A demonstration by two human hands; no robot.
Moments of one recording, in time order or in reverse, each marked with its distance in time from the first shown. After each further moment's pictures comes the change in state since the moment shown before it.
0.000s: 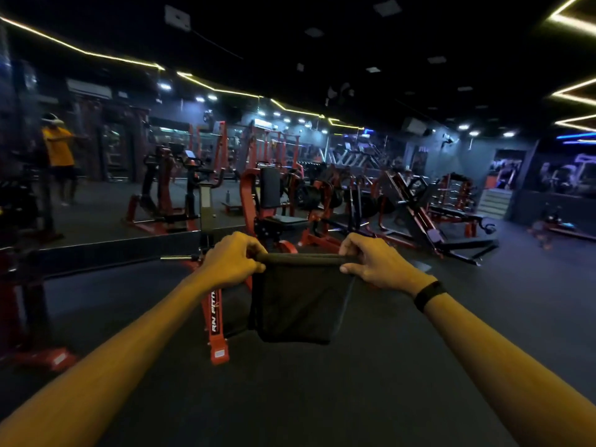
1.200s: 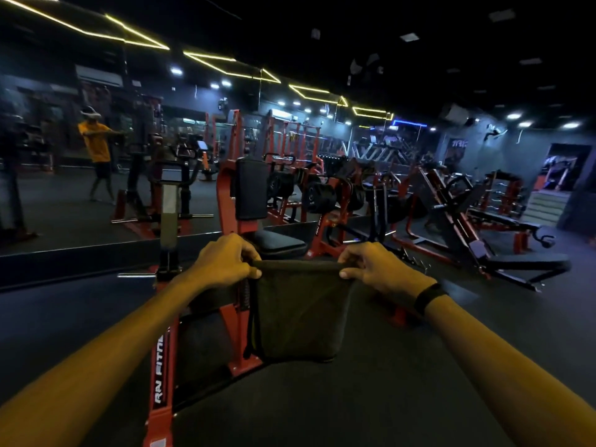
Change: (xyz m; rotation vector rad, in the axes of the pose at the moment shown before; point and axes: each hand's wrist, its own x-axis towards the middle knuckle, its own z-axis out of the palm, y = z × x) left_hand 0.629 -0.162 0.248 0.137 -0.029 -0.055; right_hand 0.473 0.534 0.121 0.043 -0.169 -0.020
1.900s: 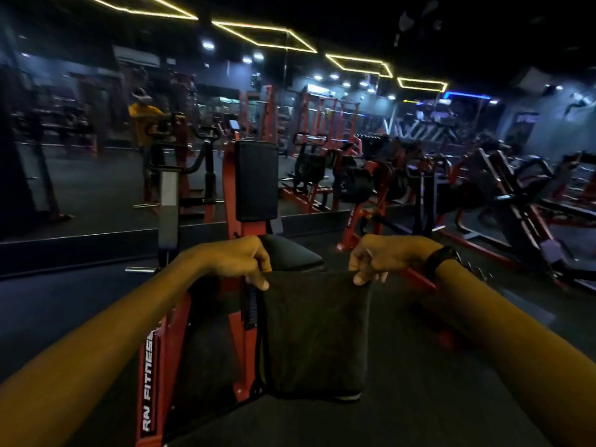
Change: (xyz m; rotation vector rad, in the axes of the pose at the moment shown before) left_hand 0.308 -0.092 0.081 -0.099 -0.496 -0.050; right_hand 0.294 0.218 0.012 0.089 -0.611 0.121
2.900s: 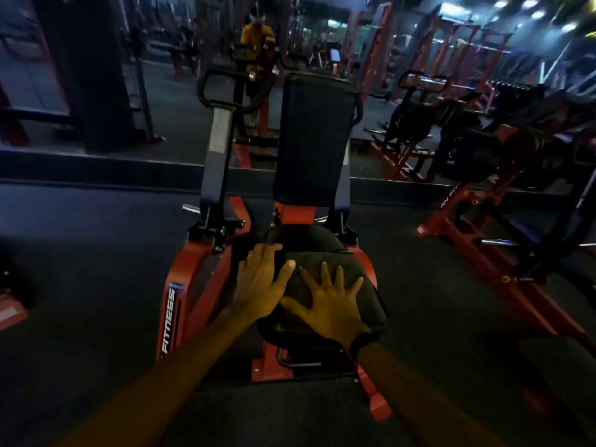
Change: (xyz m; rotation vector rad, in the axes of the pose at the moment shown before) left_hand 0.263 -0.194 0.055 -0.064 0.837 -0.468; right_hand 0.391 0.069 0.083 -0.340 0.269 -0.176
